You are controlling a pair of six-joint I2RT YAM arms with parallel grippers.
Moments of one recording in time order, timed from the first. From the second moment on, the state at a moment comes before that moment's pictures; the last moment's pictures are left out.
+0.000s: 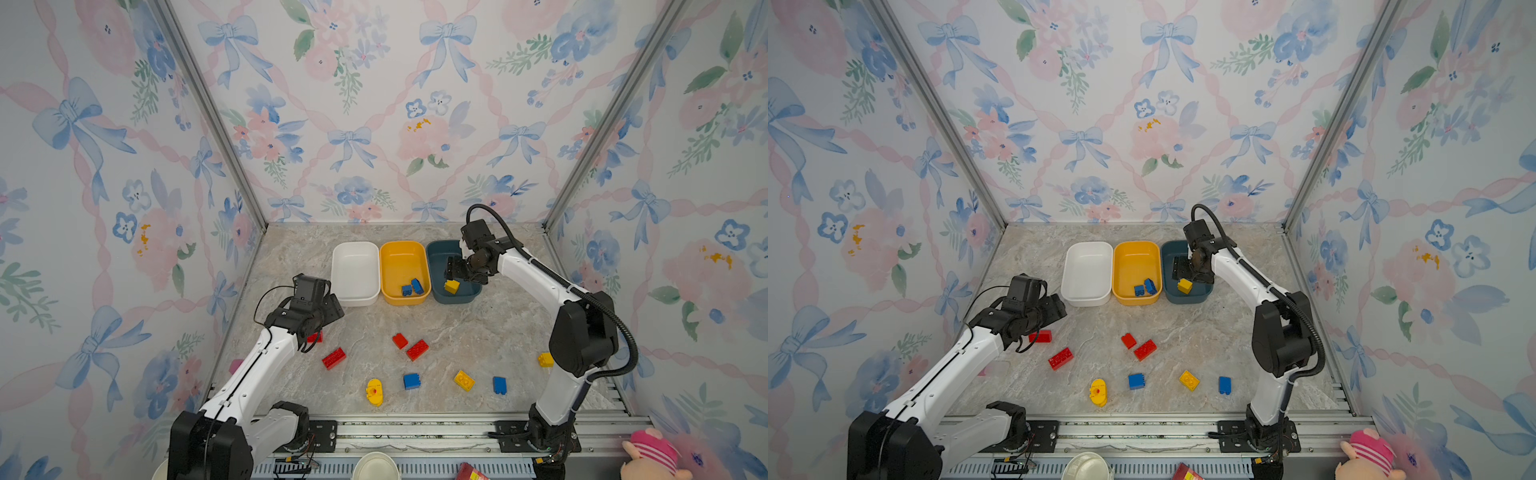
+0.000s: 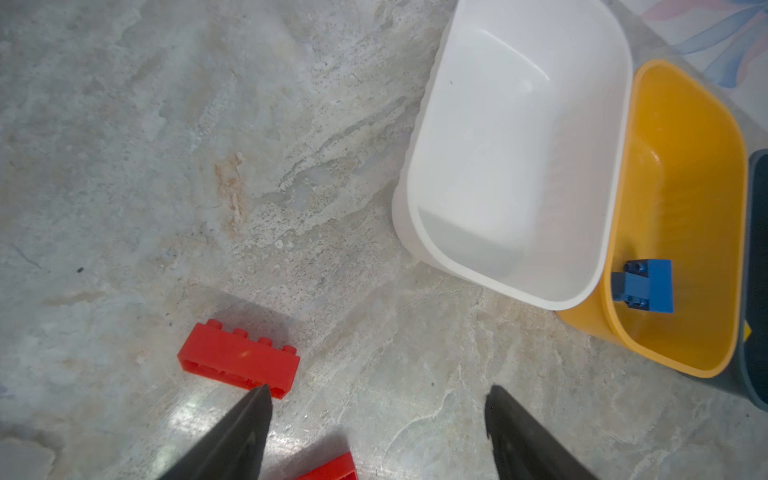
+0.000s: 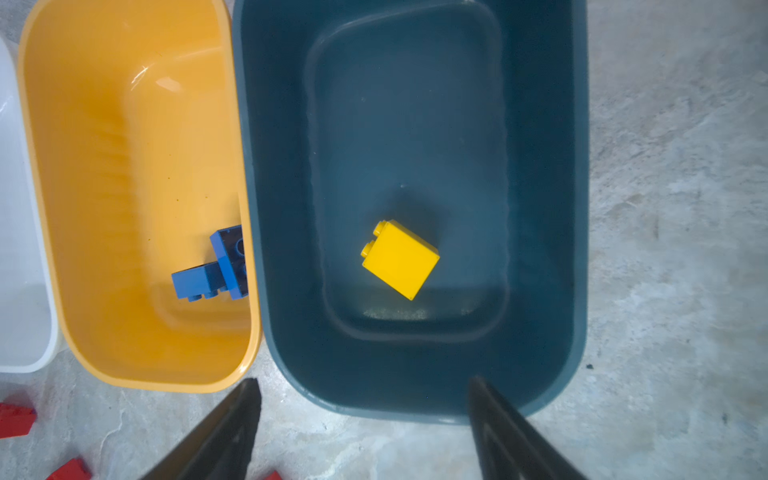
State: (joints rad) left arm -0.23 1.12 0.80 -0.67 -0.12 -0.68; right arm 0.38 1.83 1.56 -0.87 -0.05 0.42
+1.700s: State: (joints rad) left arm -0.10 1.39 0.78 -0.74 -0.13 -1.05; right arm 0.39 1.69 1.42 -0.88 -0.20 0.40
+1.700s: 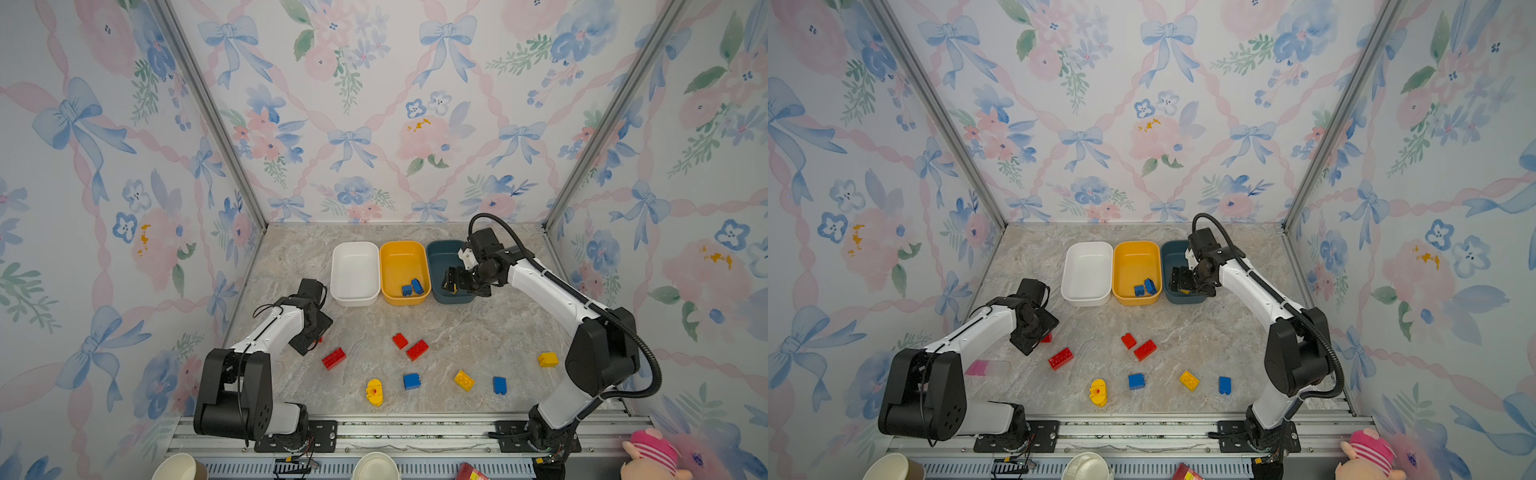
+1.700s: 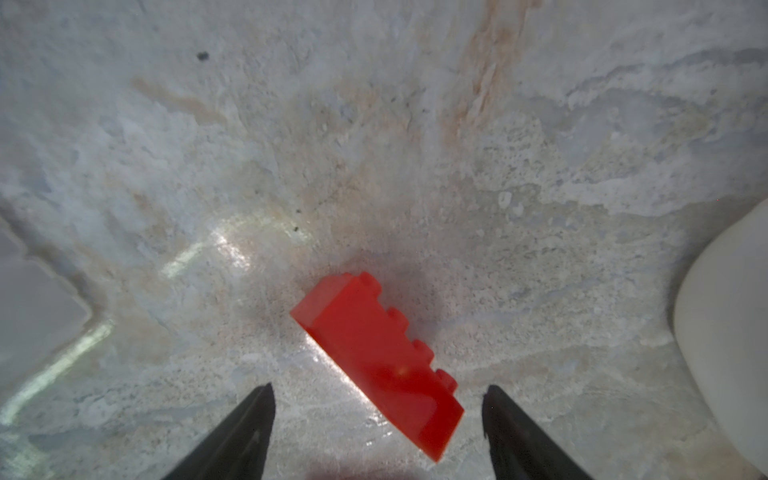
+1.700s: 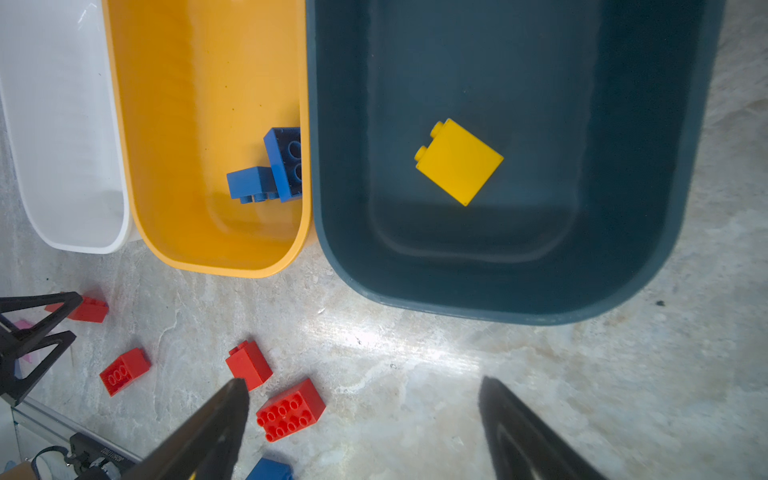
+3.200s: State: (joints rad) left arm -0.17 1.21 0.74 -0.68 -0.20 -1.08; right arm 0.39 1.61 1.36 -0.88 -0.20 0.41
